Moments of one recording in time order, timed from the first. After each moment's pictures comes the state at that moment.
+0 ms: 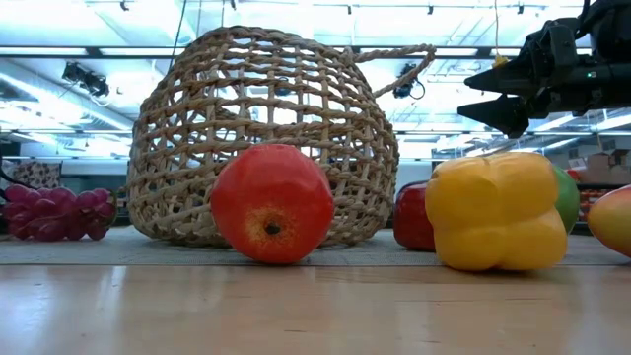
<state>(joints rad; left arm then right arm) -0.33 0.91 0.98 -0.25 -0.31 0.04 -0.08 0.45 0.01 0.48 0.18 0.18</state>
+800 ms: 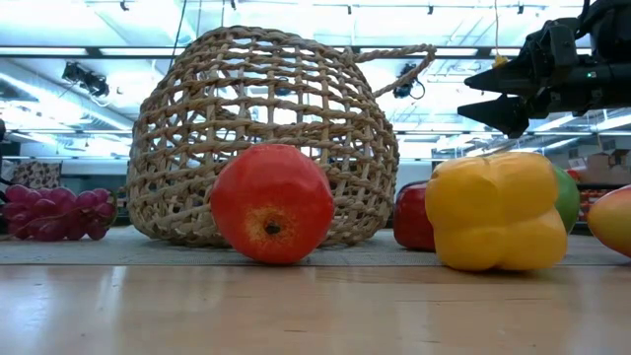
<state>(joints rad) 0.02 0.97 0.98 0.08 -0.24 -0.04 -0.08 0.45 0.01 0.48 0.18 0.18</state>
